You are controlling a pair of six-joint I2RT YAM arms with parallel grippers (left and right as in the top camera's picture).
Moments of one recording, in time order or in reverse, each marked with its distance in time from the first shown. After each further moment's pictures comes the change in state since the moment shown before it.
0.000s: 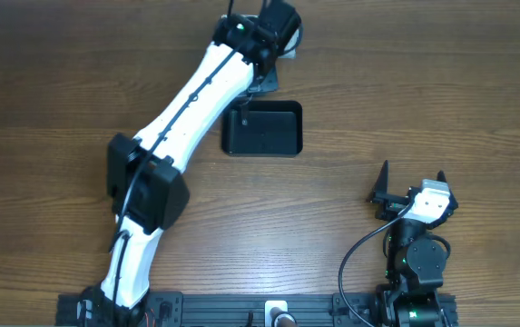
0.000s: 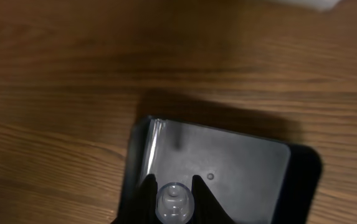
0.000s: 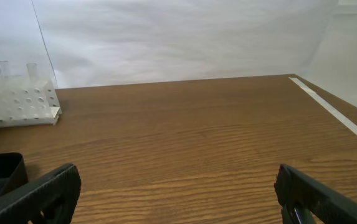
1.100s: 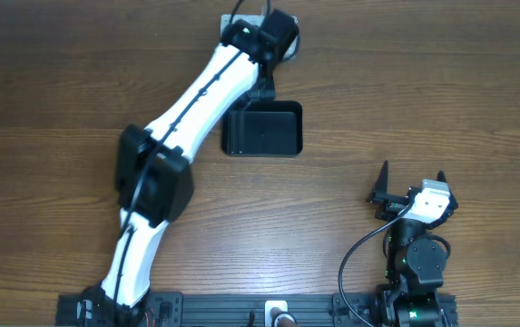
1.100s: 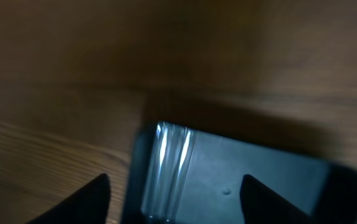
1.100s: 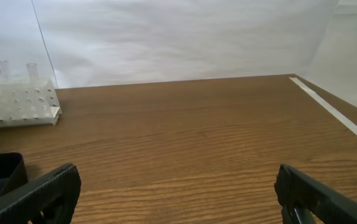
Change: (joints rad) left arm 0.011 0.042 -0.015 0.009 -0.023 -0.005; right arm 0.000 0.000 0.000 0.000 0.000 0.000
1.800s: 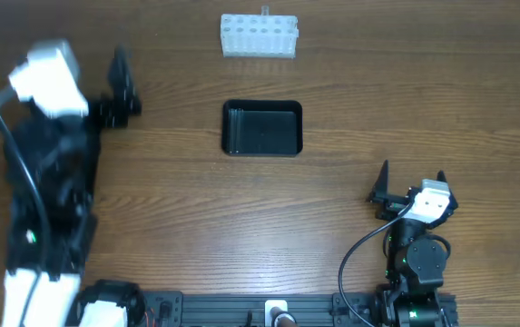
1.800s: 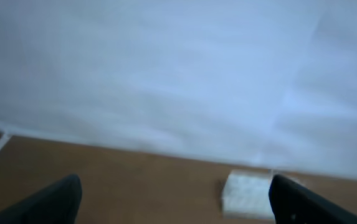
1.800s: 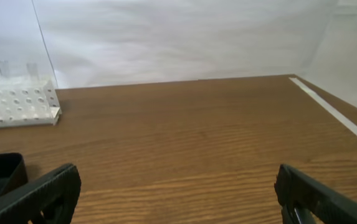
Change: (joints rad) left arm 0.451 -1.490 -1.337 1.183 0.138 0.606; right arm 0.000 0.000 0.000 -0.001 0.000 -0.001
